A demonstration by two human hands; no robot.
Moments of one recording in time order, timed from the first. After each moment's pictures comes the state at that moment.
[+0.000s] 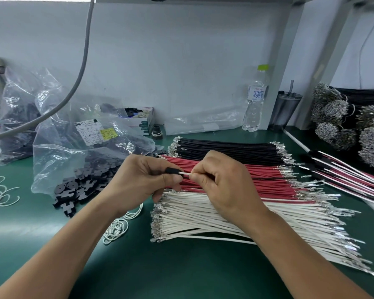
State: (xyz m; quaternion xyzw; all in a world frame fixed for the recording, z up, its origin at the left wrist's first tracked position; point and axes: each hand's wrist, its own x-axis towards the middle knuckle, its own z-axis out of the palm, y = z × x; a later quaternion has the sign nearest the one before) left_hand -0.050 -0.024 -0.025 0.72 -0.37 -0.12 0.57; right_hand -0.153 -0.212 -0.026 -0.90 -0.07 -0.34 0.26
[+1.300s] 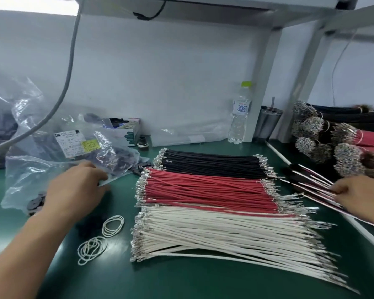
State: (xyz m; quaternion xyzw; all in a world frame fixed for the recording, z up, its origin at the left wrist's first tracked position) left_hand 0.021 0.020 -0.047 0.95 -0.21 0.20 0.09; right_hand -0.263 -0.526 -0.039 -0.90 0.44 -0.05 0.00
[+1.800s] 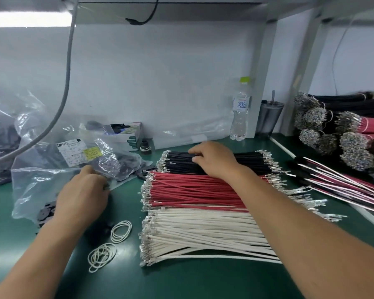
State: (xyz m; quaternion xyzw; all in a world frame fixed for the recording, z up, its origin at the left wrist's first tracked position) left_hand 0.022 0.016 -0.045 0.97 -0.16 0.18 0.05; right_hand -0.049 -0.290 -0.014 -0.97 0.07 -0.14 0.16
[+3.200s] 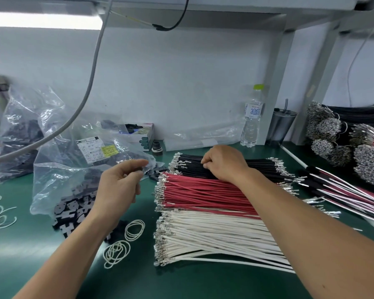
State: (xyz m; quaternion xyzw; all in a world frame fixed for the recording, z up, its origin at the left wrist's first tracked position) left_hand -0.010 -0.015 -0.039 0.73 -0.16 0.04 0.67; right_hand -0.033 -0.290 -0.016 -0.98 0.07 -0.16 0.07
